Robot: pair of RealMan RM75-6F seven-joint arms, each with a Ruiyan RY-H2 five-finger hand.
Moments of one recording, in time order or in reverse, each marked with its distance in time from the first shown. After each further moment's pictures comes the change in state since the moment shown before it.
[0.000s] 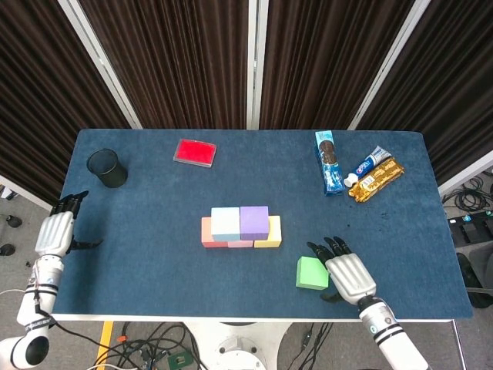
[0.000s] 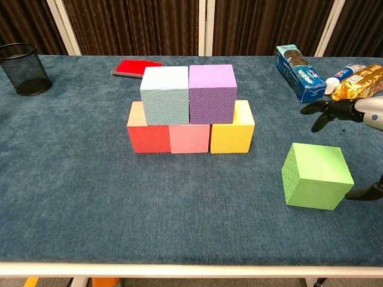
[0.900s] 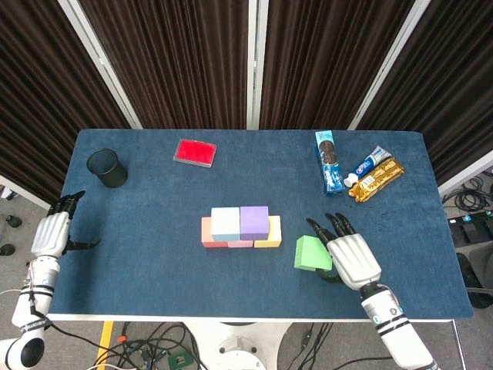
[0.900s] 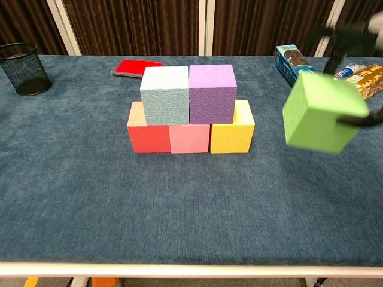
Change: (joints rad) left arm 0.014 0.028 -0.009 -0.016 0.015 -0.005 -0.074; right arm 0.041 0.141 0.134 -0.164 -0.008 0.040 -0.020
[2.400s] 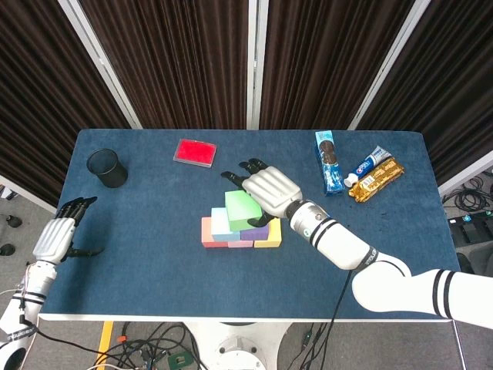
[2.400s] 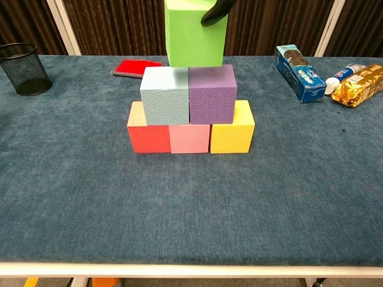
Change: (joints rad) left arm -0.002 -0.014 0.109 0.202 0.304 0.070 -0.305; right arm 0.795 0.092 0.185 0.308 0.598 -0.598 0.213
